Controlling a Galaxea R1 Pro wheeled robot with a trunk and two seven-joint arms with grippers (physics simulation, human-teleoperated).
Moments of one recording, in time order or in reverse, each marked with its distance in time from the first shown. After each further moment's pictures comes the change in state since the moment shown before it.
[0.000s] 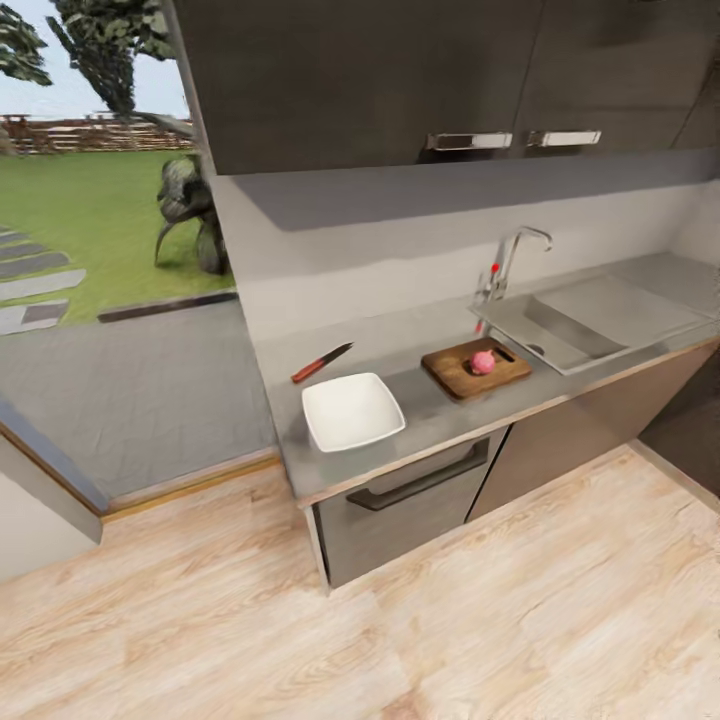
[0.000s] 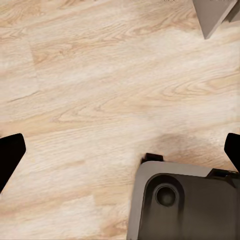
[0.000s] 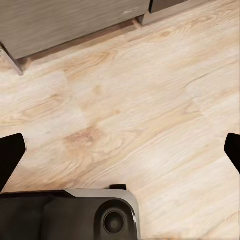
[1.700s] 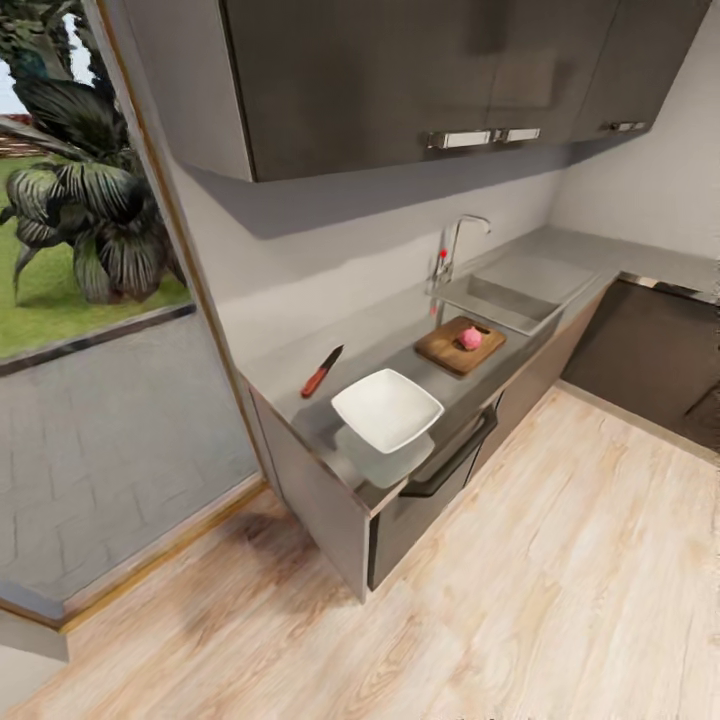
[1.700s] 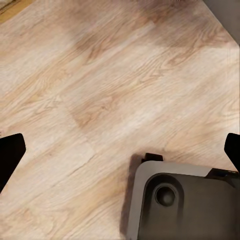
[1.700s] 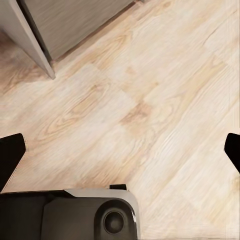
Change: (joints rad) left arm 0.000 0.000 -0.001 0.000 0.000 0.000 0.000; right arm 0.000 0.000 0.000 0.000 0.000 0.000 0.000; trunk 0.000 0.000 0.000
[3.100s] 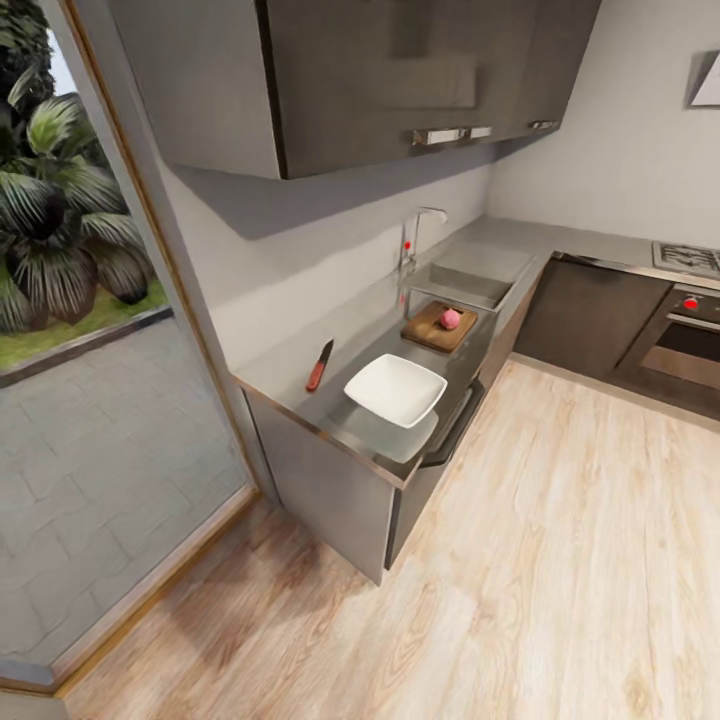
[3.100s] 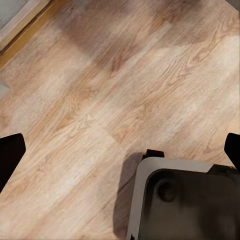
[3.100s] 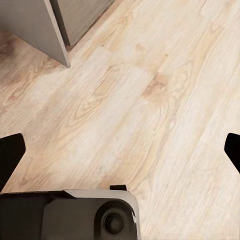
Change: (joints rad) left arm 0.000 0.000 0.000 0.013 -0.001 0.000 0.000; right arm 0.000 0.000 0.000 0.000 0.001 -0.002 0.000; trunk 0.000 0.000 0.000
